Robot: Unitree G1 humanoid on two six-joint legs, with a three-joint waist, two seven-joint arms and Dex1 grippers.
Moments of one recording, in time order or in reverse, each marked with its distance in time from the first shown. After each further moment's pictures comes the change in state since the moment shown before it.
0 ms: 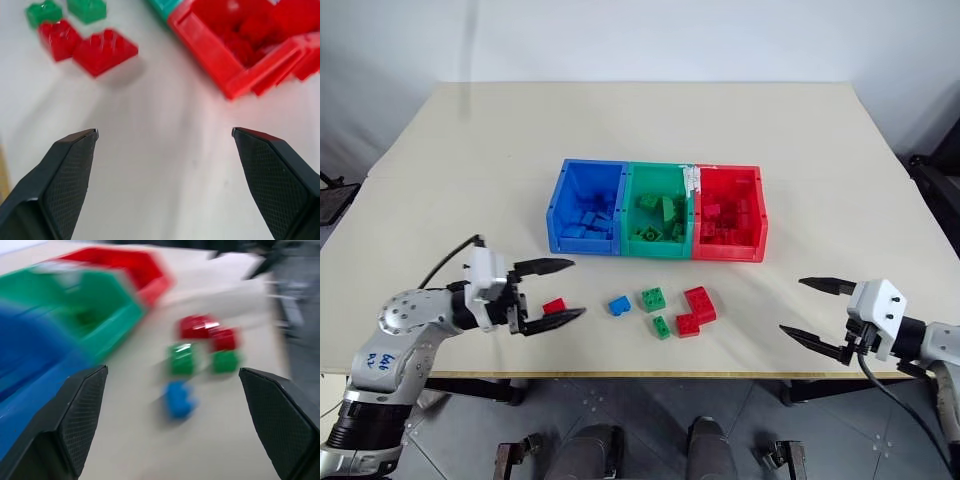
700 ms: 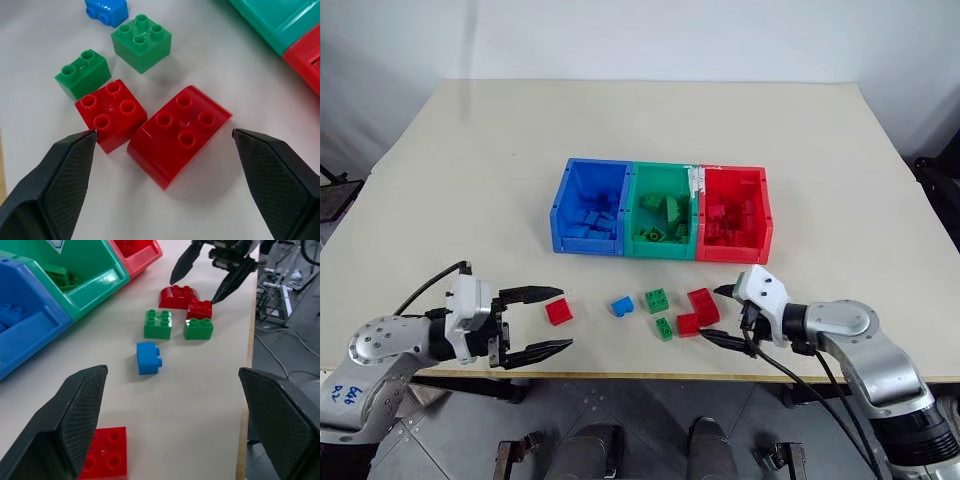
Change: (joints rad) left arm 0.210 0.071 0.161 -0.114 -0.033 0.056 0.042; right arm -0.180 0.086 0.386 -0.392 -0.104 0.554 -0.327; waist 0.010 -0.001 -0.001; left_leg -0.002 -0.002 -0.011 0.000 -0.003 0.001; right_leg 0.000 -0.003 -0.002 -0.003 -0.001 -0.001
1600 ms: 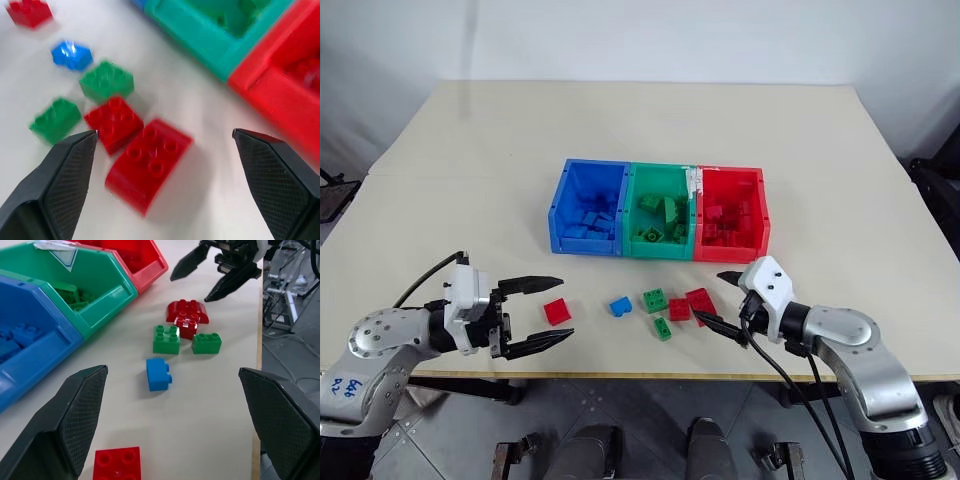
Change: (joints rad) left arm -0.067 -0.012 -0.026 0.031 -0.008 0.007 -0.012; right arm 0.094 0.096 -0.117 -0.087 0.057 0.115 -0.134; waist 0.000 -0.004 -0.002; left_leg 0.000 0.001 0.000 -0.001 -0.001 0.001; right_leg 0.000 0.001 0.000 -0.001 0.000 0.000
